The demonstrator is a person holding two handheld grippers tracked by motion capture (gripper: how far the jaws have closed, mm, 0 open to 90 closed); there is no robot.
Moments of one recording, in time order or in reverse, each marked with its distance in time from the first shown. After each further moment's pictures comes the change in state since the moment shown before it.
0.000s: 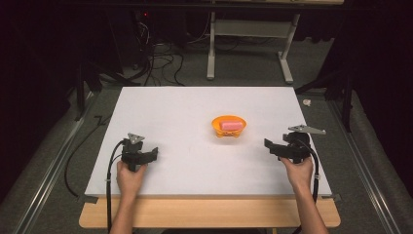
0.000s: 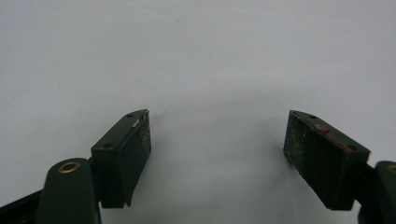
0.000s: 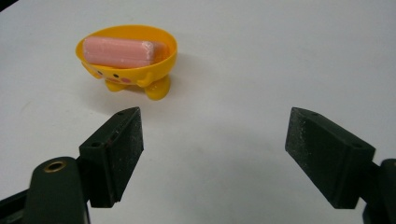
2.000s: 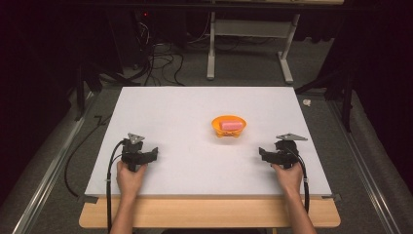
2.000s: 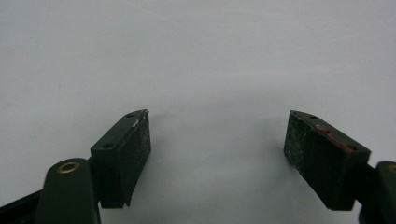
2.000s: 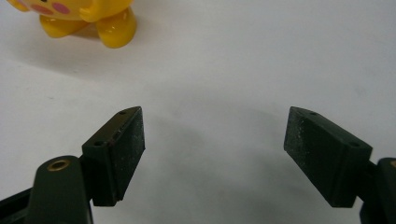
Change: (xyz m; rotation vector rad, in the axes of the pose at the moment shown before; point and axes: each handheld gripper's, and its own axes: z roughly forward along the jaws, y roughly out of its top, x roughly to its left) left arm 0.000 0.000 0.000 0.001 0.003 0.002; right arm -0.002 -0.036 0.049 0.097 -0.085 -0.030
